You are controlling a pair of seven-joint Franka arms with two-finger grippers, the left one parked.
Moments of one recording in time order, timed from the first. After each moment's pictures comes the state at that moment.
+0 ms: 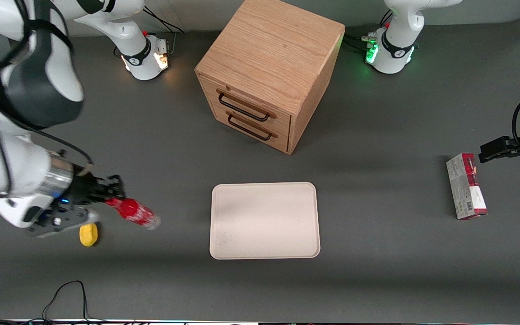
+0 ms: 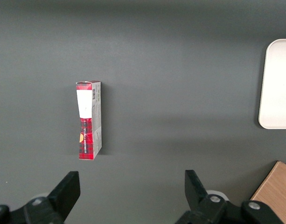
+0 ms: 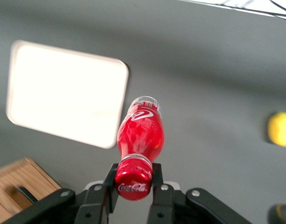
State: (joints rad) arm 0.20 0.61 0.08 -0.93 0.10 1.58 0.07
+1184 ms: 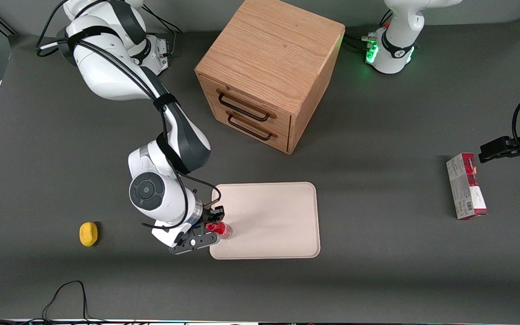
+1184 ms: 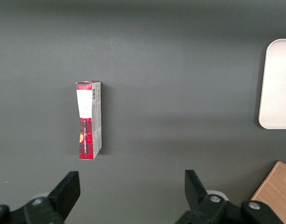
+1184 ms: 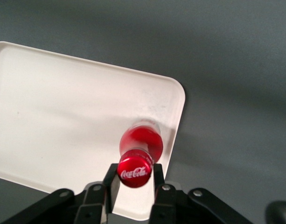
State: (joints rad) arm 0.38 0.91 0.08 -0.93 0.03 1.91 0.21
